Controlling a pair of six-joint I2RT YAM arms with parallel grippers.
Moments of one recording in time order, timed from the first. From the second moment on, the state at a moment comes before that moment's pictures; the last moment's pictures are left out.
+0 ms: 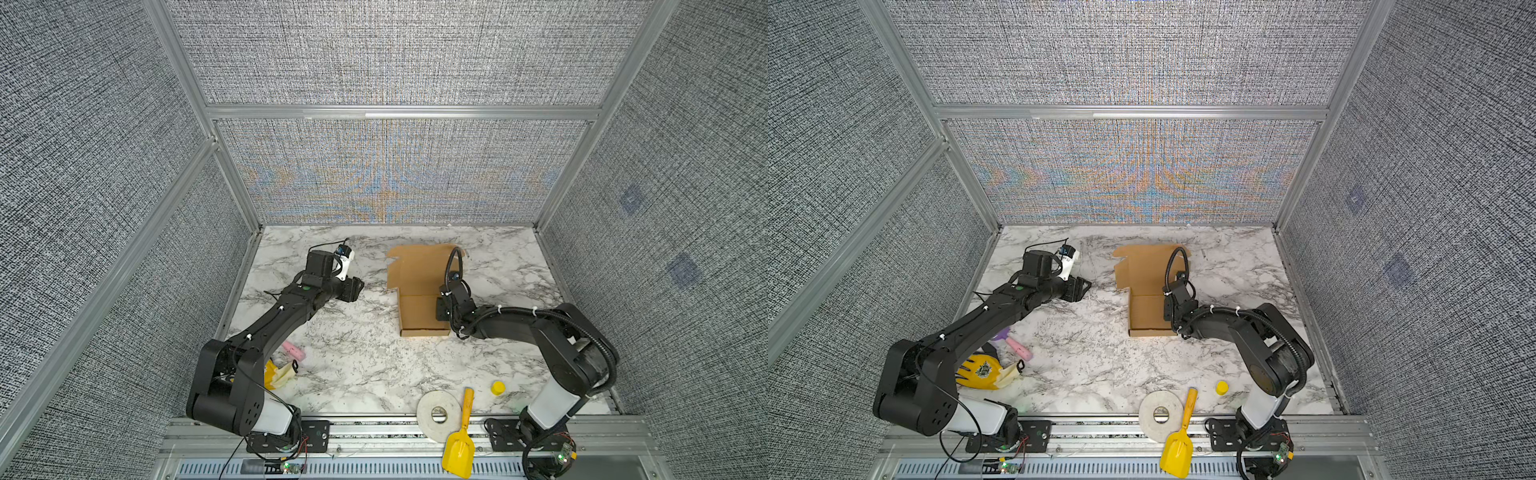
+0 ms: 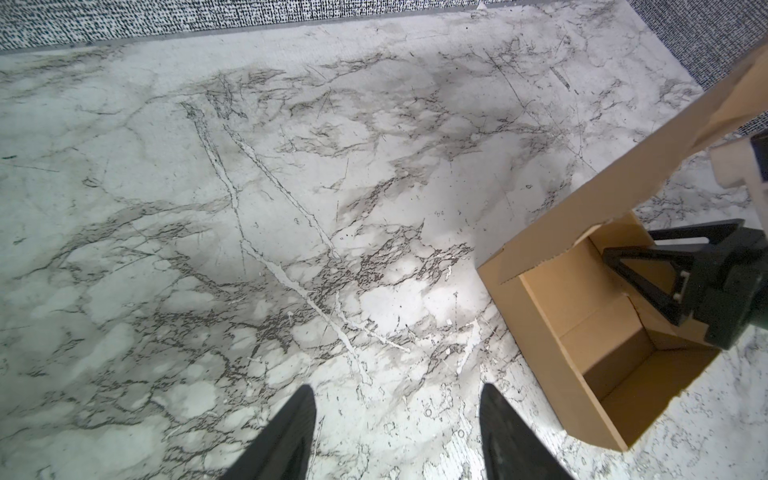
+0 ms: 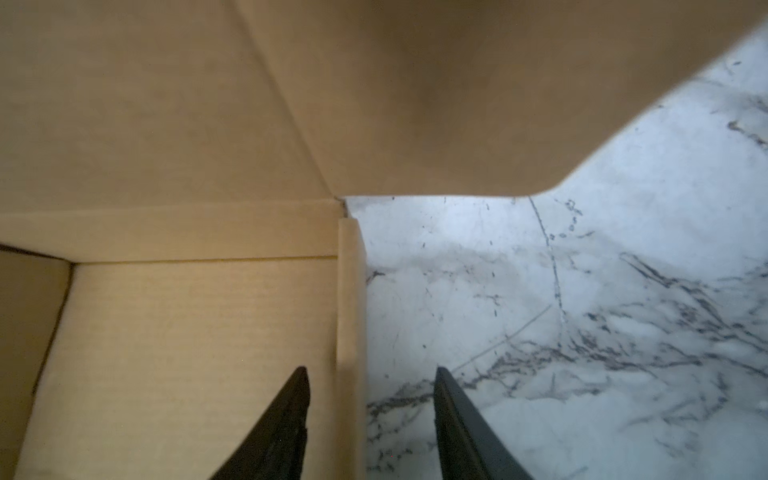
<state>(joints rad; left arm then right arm) -0.33 1.45 0.94 -0.23 0.27 -0.03 0.56 1.72 0.79 0.09 0.33 0.46</state>
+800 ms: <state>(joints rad) -0.32 1.45 0.92 -0.22 0.29 -0.04 0.56 1.74 0.86 0.08 0.33 0.41</state>
